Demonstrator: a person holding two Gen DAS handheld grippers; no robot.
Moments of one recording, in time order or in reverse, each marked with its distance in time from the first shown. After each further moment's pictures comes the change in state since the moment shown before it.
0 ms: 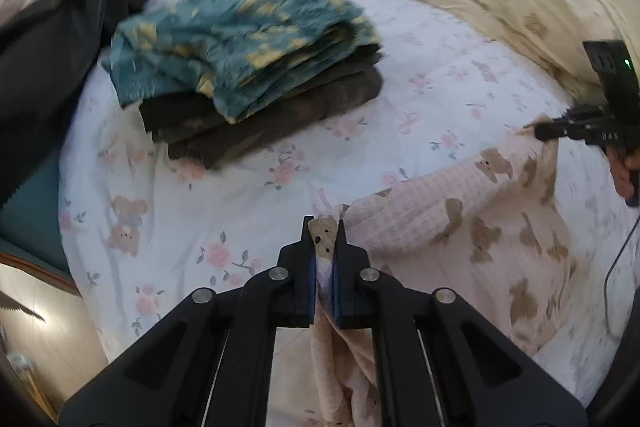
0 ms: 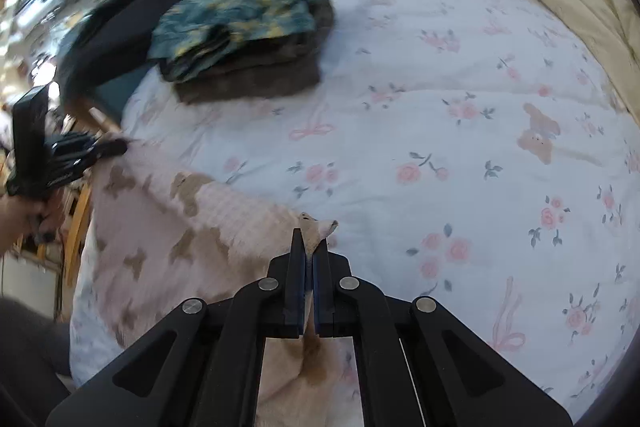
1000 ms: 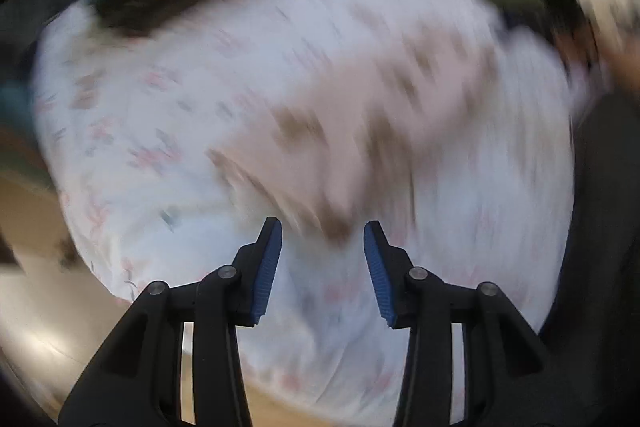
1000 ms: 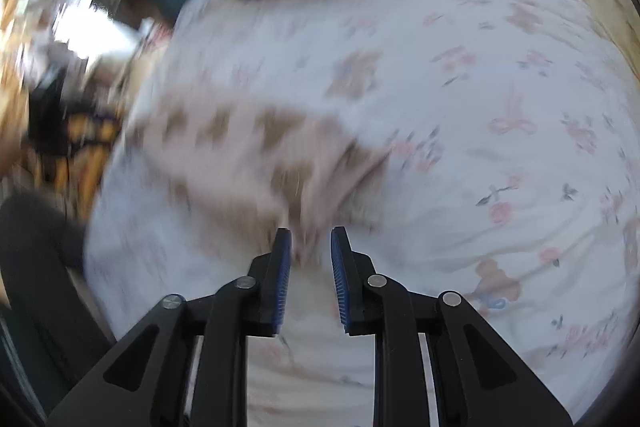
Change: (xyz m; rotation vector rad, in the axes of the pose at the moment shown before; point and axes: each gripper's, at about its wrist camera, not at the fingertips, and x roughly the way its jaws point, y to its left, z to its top) left arm -0.091 -0.030 -0.125 0.046 0.184 -0.193; right arm -0.065 0.035 -0.126 0.047 0.160 0.045
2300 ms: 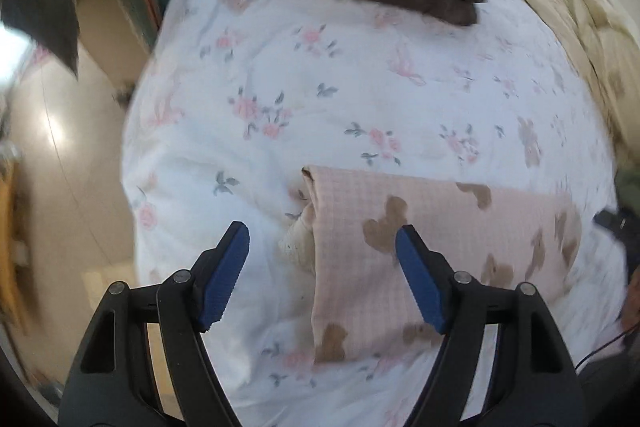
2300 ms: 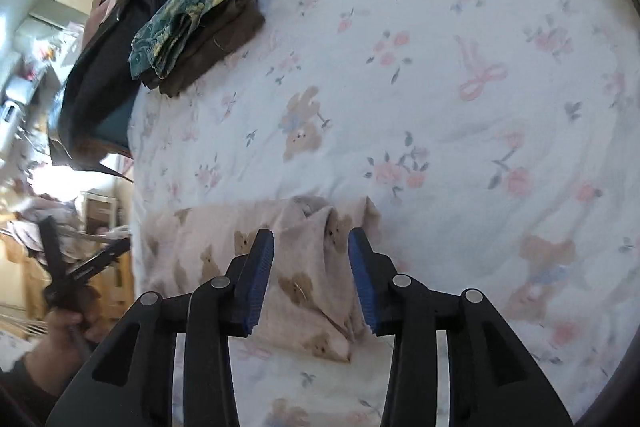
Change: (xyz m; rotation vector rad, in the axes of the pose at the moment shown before) left arm 0.034 0.039 0.009 -0.650 0.012 0.290; right arm 0.034 -0.027 0.026 0.434 -0.094 0.062
